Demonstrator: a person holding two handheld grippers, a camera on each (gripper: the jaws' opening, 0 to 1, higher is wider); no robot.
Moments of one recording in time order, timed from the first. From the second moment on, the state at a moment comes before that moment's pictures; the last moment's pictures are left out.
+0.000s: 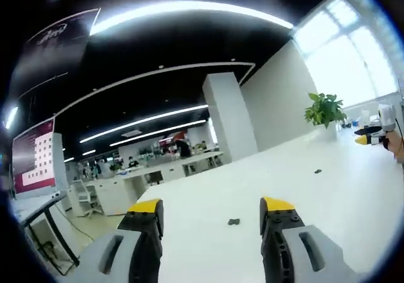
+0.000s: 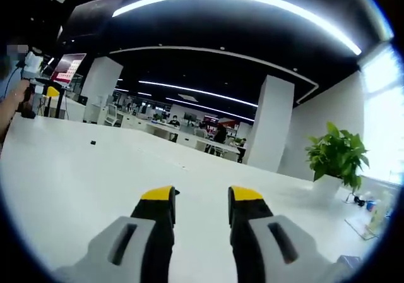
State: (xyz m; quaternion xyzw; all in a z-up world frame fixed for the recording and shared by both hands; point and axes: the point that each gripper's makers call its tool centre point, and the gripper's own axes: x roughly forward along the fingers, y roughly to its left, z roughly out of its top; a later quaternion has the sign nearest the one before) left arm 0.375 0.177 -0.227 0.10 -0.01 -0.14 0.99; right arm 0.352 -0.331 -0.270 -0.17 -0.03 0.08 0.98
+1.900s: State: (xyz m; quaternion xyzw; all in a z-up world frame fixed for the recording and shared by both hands) left arm 0.462 0.142 -0.255 0.27 0.15 -0.23 0.93; right arm 0.357 -0.323 -0.282 -0.18 0.00 0.10 0.98
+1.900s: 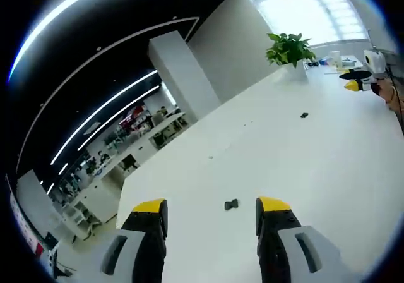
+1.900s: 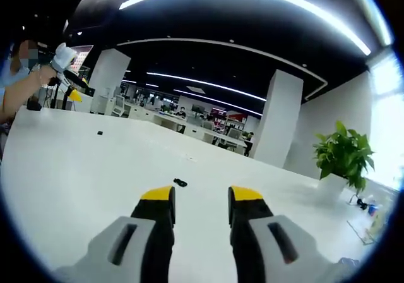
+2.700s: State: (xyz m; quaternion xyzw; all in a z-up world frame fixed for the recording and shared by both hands) left arm 0.487 0.136 -0.272 0.29 0.18 -0.25 0.91; right arm 0.356 -0.323 -0.283 -0.18 0.00 0.10 0.98
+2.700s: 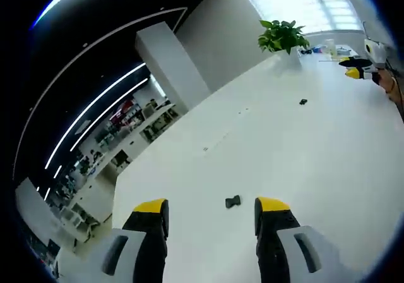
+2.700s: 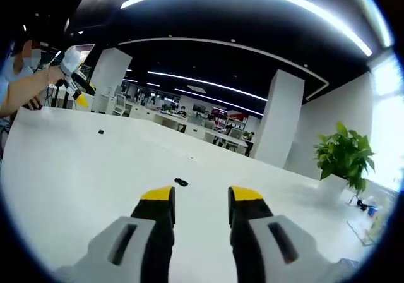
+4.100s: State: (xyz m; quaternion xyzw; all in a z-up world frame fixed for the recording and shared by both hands) left arm 0.528 0.127 -0.317 0.36 0.29 -0.33 0.82; right arm 0.359 -0.315 -0.284 -0.19 0.00 0.12 0.98
